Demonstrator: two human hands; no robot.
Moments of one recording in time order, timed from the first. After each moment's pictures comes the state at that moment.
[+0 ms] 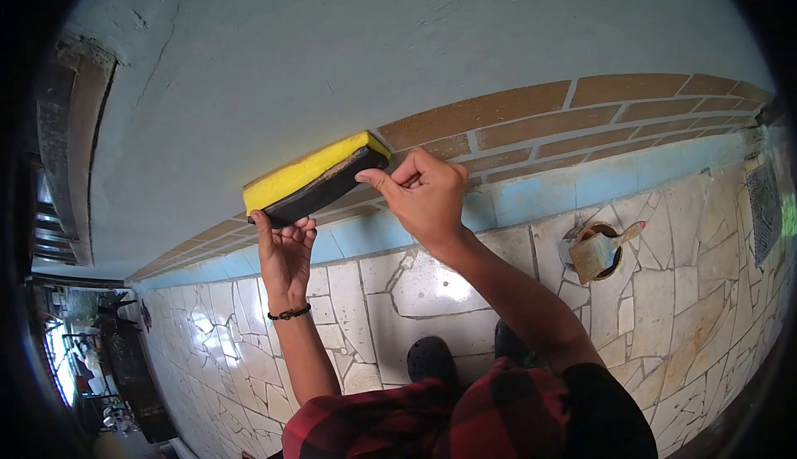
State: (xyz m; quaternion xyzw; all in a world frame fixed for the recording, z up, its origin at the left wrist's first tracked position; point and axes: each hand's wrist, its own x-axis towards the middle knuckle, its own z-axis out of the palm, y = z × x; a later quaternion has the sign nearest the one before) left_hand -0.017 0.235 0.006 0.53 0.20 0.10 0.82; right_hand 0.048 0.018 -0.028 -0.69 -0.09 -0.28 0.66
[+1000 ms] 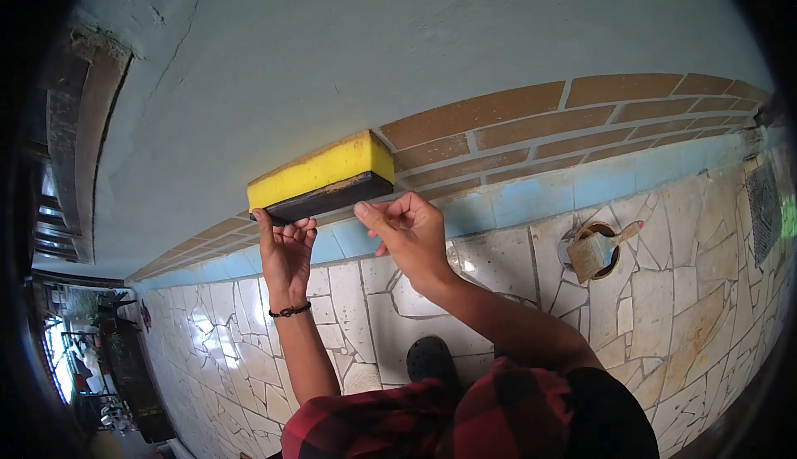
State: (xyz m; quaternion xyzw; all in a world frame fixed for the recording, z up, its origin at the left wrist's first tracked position) left_hand -0.019 0.239 0.004 0.53 0.20 0.10 0.82; right_hand -0.011 0.034 -0.024 -0.46 0.06 0.10 0.88
